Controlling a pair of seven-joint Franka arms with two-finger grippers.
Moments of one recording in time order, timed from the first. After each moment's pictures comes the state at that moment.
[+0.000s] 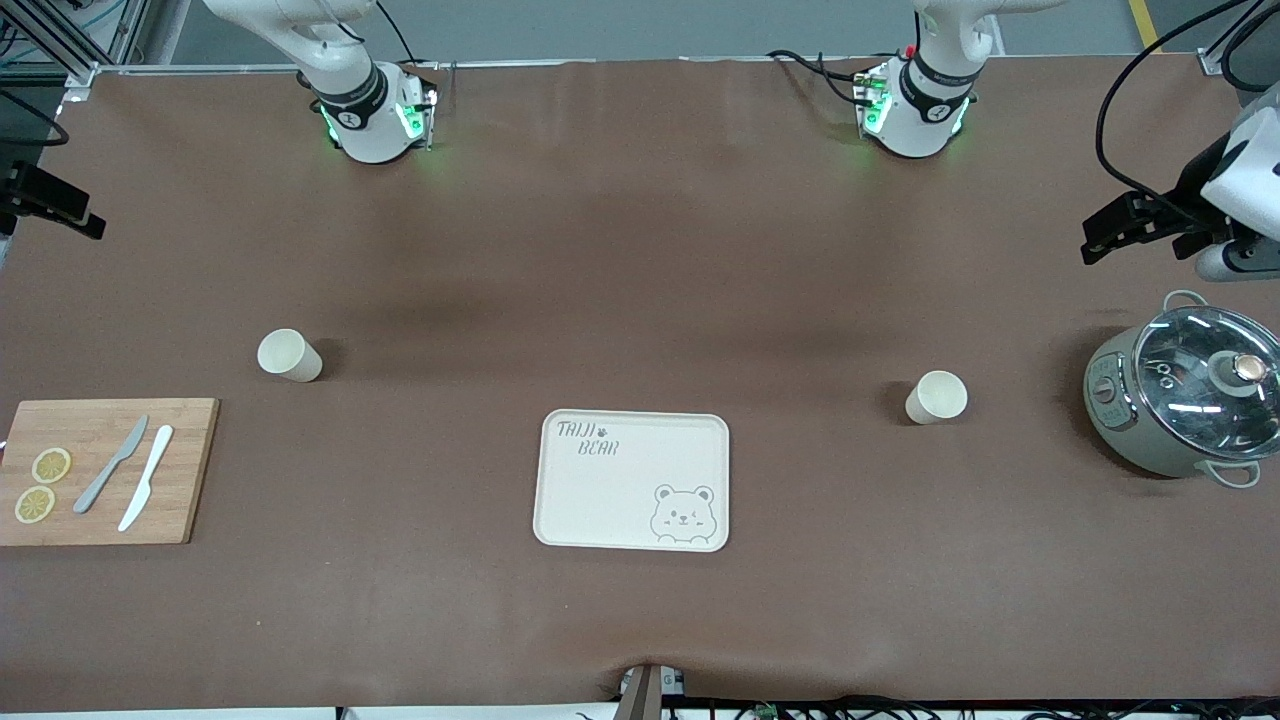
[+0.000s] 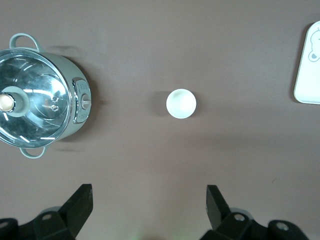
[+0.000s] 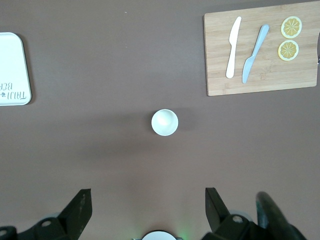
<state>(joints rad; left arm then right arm) 0.05 -0.02 -0.11 -1.61 0.02 1.54 -0.09 0.01 -0.03 -0.13 -1.50 0.02 1.40 -0.04</state>
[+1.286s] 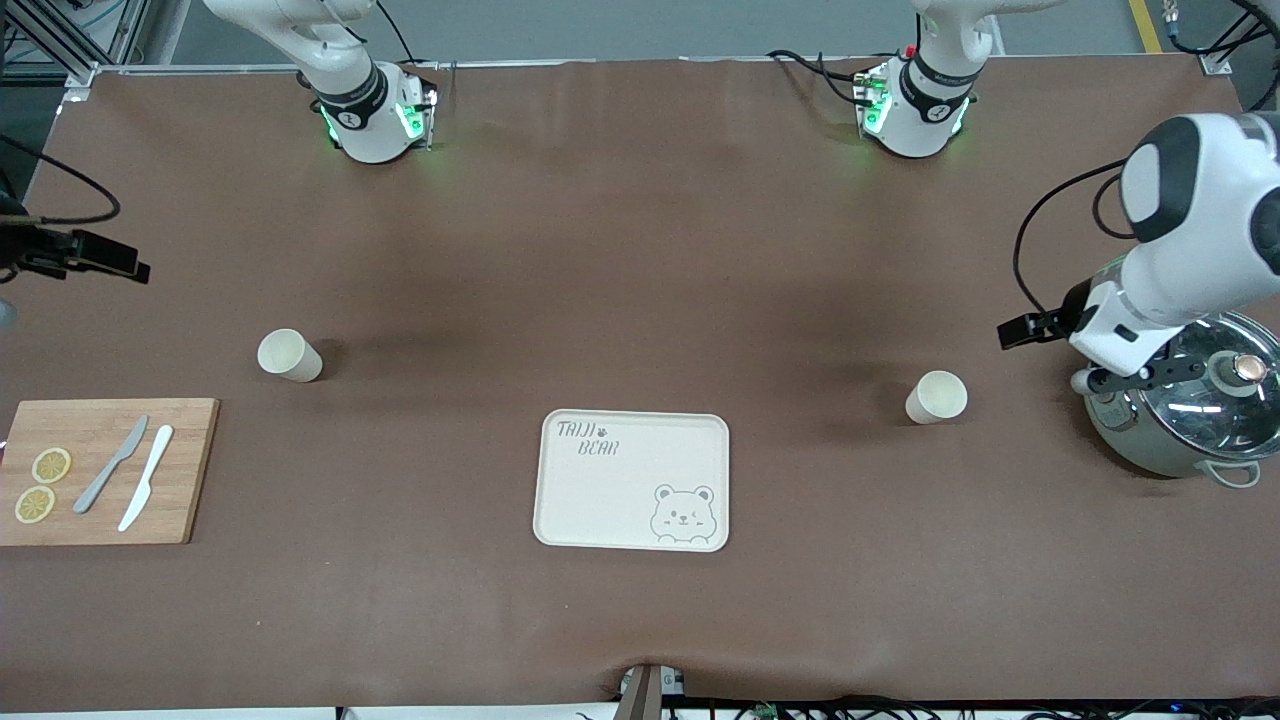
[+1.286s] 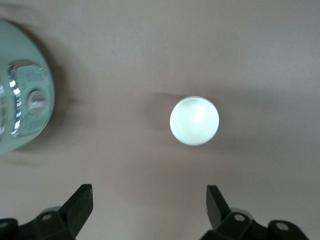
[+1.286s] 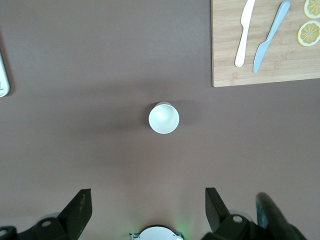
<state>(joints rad) 0.07 0.11 -0.11 -1.98 0.02 2.00 -0.18 0.02 0.11 -0.13 -1.50 0.02 1.42 -0.04</state>
